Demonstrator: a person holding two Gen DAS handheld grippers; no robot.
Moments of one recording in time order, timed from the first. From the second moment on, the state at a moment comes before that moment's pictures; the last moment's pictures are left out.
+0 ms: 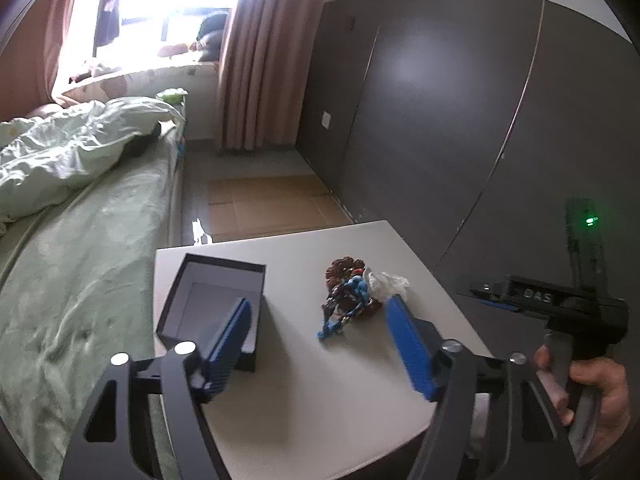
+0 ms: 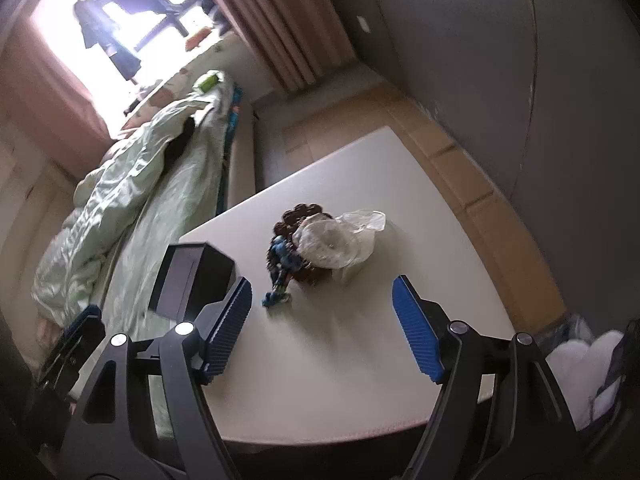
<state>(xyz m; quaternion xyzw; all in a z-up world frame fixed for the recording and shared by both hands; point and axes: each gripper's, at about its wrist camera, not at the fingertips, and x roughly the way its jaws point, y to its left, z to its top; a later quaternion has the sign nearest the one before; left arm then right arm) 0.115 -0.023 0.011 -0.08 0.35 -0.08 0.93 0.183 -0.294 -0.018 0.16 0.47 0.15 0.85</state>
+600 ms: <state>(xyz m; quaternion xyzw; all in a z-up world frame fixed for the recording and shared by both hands) 0.221 -0.050 -0.045 -0.15 0.43 -0.12 0.88 0.269 -0.307 -0.099 0.27 0.54 0.13 0.79</state>
